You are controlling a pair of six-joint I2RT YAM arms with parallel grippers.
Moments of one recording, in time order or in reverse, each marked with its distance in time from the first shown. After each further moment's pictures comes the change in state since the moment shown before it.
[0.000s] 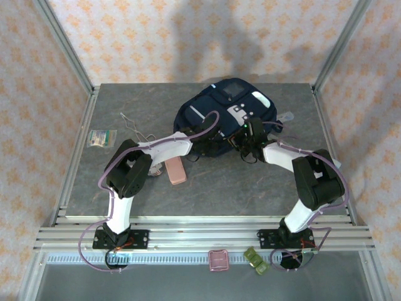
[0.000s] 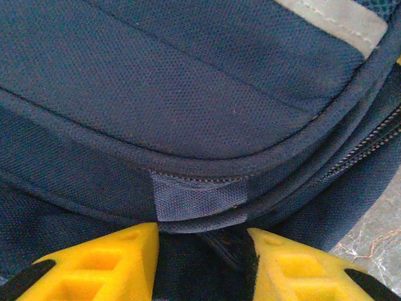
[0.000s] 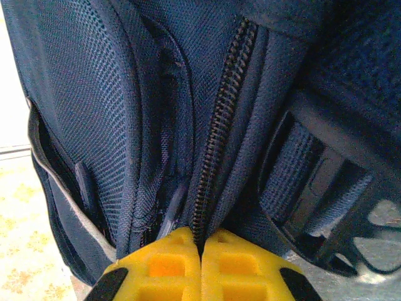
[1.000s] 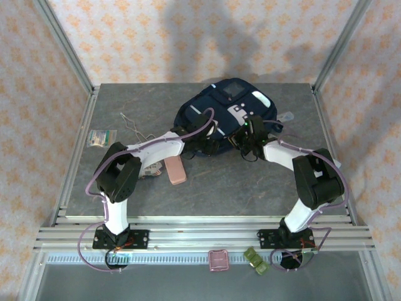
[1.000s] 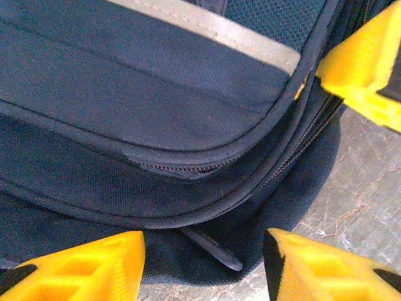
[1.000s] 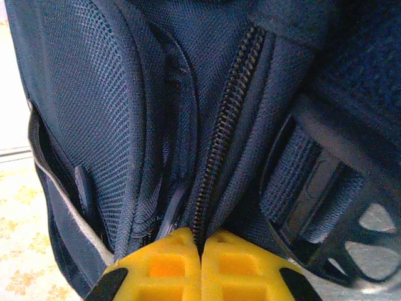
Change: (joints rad) left arm 0.033 -0.102 -0.052 0.066 0.064 0.110; right arm -0.014 0.009 0.026 -0.026 -0.009 -0.001
